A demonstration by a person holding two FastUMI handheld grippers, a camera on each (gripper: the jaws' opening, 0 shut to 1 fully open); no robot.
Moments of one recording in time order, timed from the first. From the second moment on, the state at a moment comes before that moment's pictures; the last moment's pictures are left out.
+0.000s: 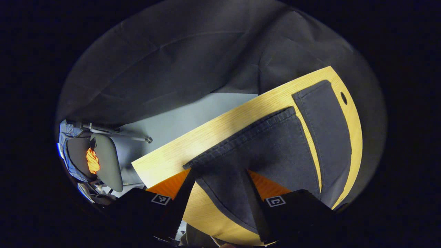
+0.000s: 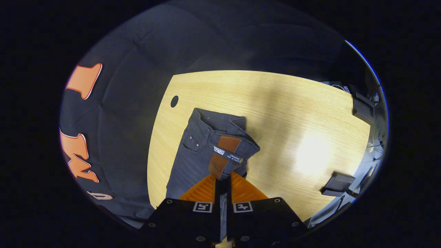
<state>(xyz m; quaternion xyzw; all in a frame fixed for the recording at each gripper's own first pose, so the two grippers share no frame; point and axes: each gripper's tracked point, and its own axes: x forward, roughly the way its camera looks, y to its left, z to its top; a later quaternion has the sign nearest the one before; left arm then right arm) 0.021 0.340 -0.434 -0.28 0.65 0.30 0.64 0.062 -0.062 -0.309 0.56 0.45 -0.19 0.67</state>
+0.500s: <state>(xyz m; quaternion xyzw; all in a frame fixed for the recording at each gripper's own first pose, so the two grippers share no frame) 0.056 0.329 -0.421 -0.36 0.58 0.26 0.68 0.058 -0.065 -0.311 0.57 0.45 -0.19 0.66</state>
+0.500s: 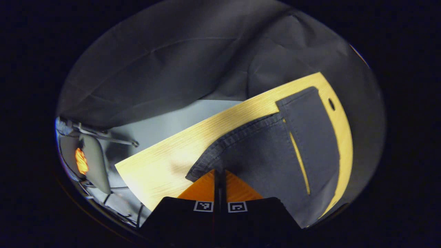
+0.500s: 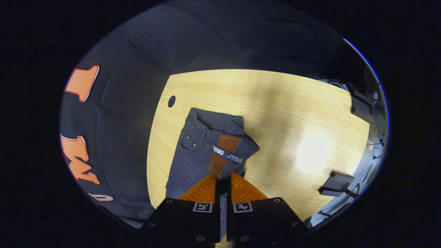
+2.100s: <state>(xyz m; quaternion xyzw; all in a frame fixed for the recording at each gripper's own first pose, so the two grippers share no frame) 0.082 0.355 -0.400 -0.41 0.53 0.27 0.69 0.076 -0.059 -0.302 0.58 0.44 -0.18 0.66</state>
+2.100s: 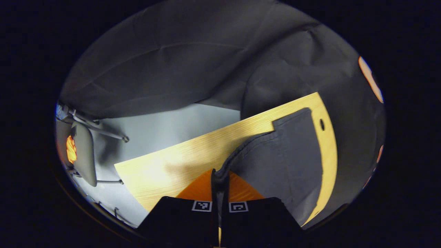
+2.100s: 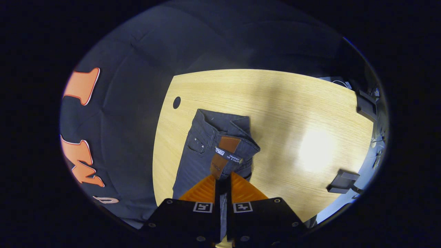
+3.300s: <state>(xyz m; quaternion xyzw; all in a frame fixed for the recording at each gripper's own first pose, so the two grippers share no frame) 0.288 0.318 -0.352 -0.33 0.55 0.18 0.75 0.162 -0.060 -0.302 0.64 0.42 -0.18 0.62</state>
